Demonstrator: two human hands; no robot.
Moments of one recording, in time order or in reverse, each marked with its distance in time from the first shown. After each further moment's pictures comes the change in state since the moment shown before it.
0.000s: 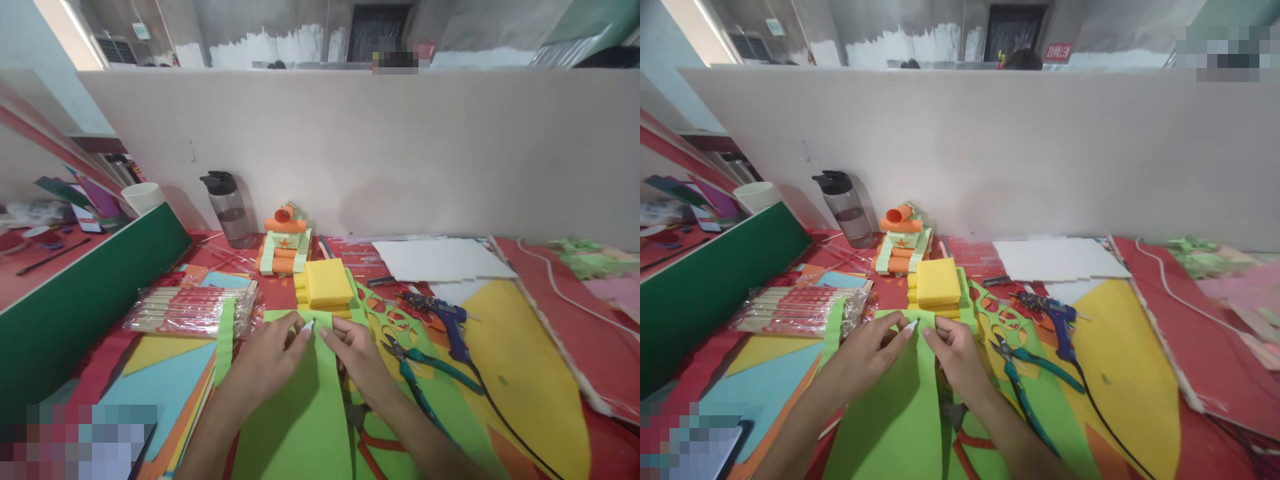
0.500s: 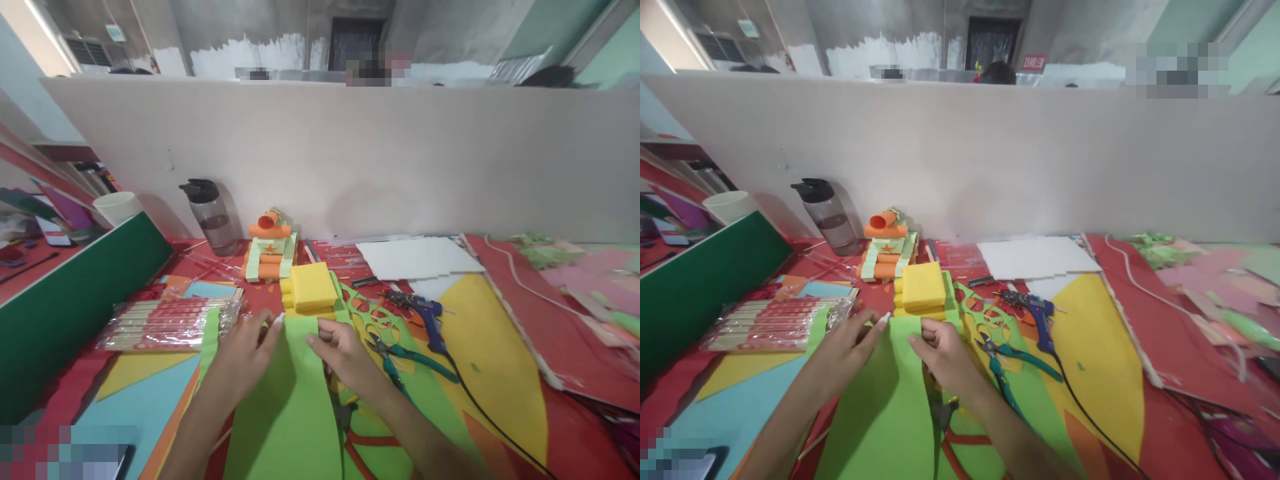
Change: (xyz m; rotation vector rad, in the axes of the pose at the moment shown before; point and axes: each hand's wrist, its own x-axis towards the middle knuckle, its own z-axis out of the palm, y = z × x) left_hand 0.003 -0.008 -0.008 -0.005 0.110 -0.006; right_hand -0.002 -0.011 -0.008 -0.095 -0.106 -0.077
